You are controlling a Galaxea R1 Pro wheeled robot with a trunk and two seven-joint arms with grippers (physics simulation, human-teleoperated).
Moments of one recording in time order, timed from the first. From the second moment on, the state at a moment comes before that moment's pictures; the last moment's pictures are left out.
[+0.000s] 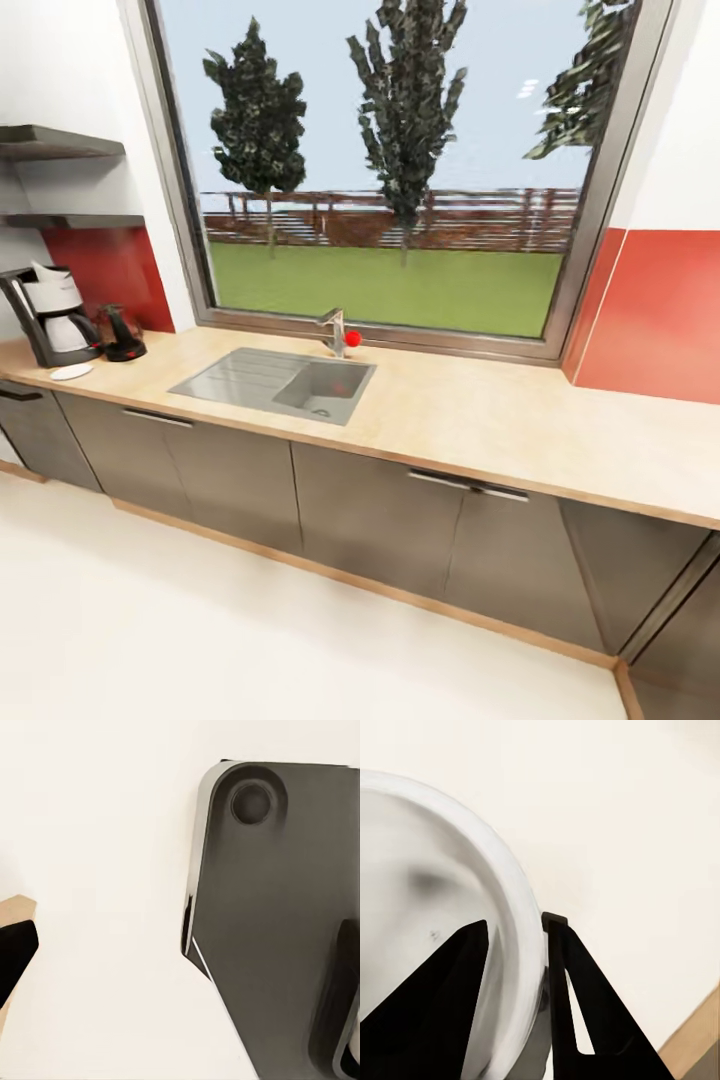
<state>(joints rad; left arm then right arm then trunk) 0.10 0.04 0.15 -0.12 -0.03 -0.22 0.05 -0.43 0.04 -0.04 -0.04 0.31 0.18 0.09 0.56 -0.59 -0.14</state>
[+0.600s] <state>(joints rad) 0.10 0.03 0.15 -0.13 -0.03 -0.22 0.04 -0.43 0.04 -0.03 -0.04 0.31 0.18 0.08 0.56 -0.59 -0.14</state>
